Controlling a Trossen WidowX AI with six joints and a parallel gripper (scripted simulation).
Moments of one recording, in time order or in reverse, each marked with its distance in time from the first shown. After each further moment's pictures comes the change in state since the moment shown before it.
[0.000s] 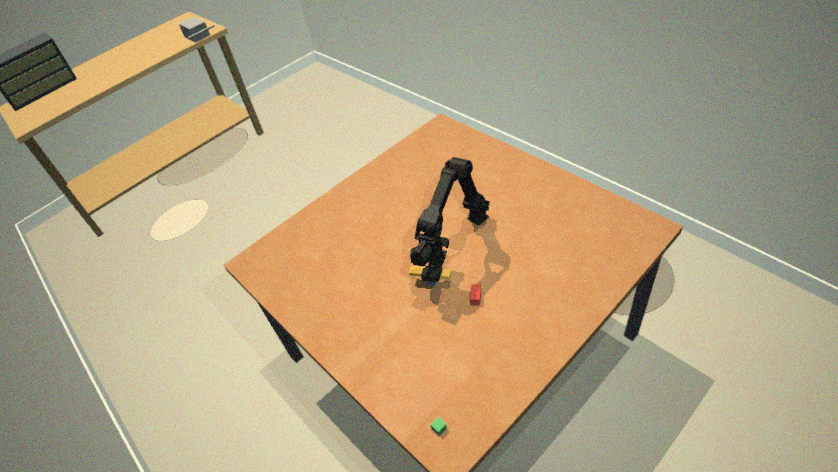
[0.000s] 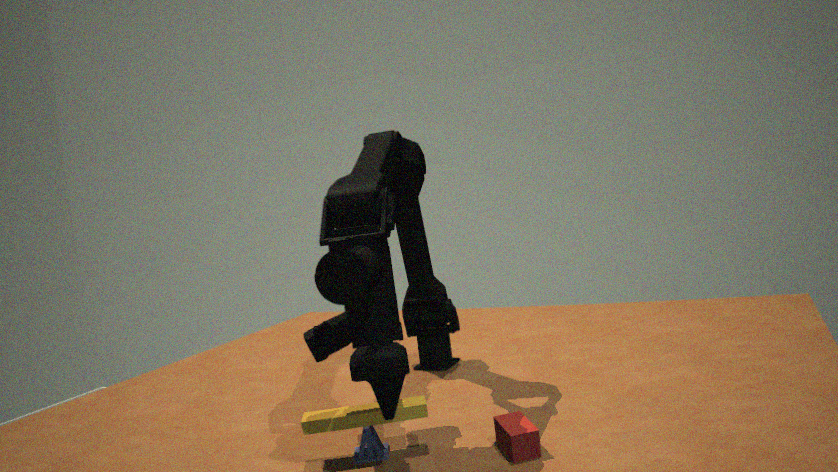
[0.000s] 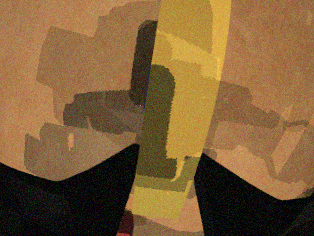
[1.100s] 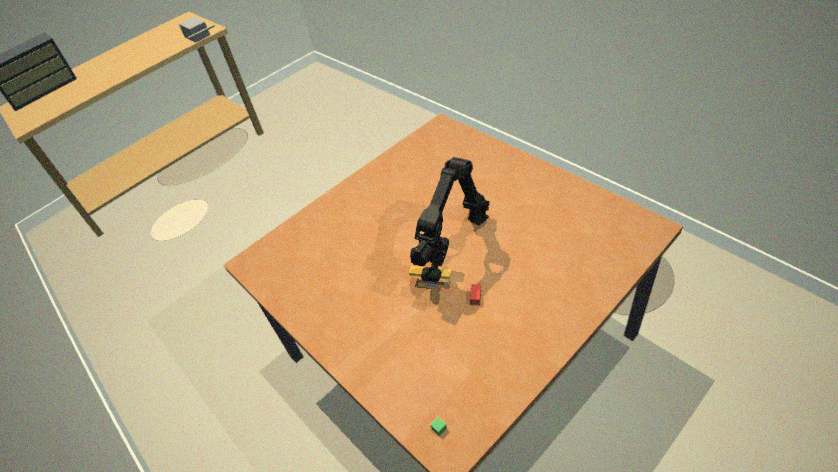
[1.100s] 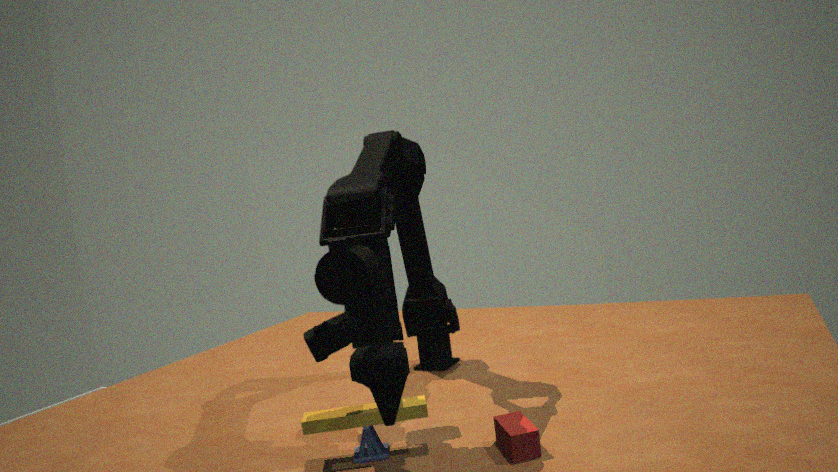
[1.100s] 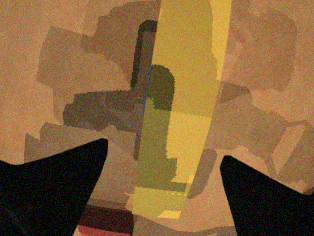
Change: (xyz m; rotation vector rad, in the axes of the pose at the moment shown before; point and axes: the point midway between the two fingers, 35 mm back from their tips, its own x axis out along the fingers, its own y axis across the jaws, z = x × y) arm 0.000 0.000 0.000 0.000 0.000 0.000
